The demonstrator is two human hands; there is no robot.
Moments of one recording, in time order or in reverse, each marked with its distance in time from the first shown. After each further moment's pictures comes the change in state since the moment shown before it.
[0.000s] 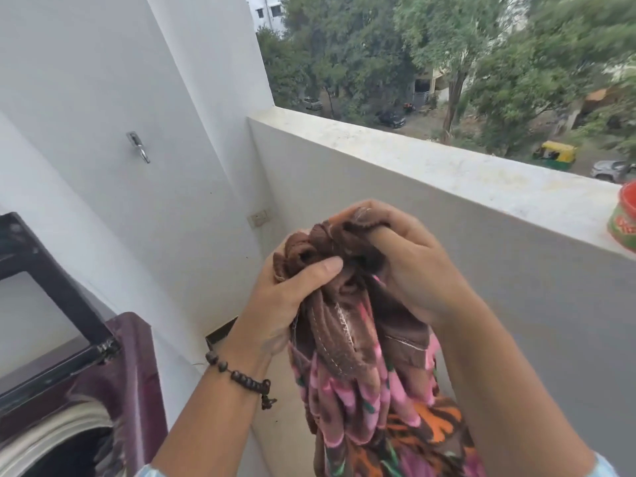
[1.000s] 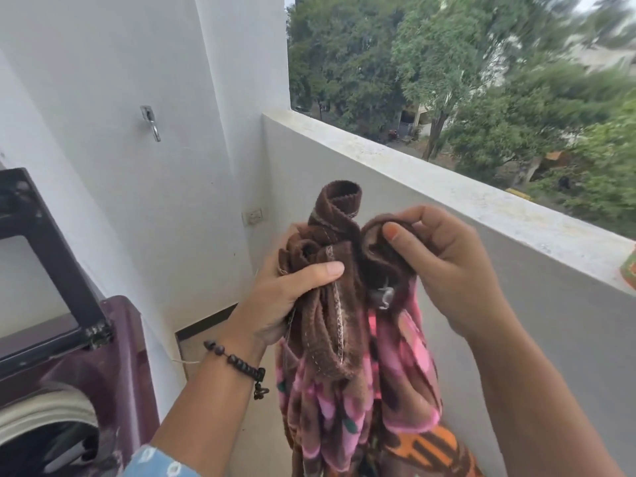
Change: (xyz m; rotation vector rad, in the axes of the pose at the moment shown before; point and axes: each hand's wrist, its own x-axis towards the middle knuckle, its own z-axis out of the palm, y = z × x) left_hand -0.005 0.024 -0.079 -0.123 -0.083 0.006; right_hand 0.008 0.004 0.064 -0.621 0.175 -0.161
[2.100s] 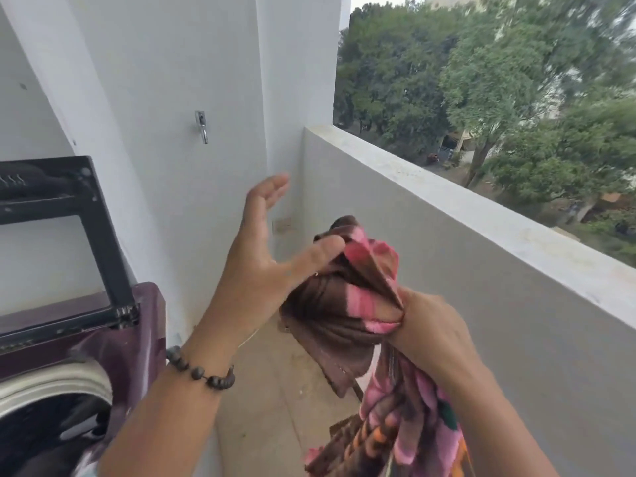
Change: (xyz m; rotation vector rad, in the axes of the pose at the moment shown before) left_hand -0.018 0.041 -0.008 0.698 0.339 0.376; right_hand 0.003 0.068 0.009 -1.062 -0.261 0.115
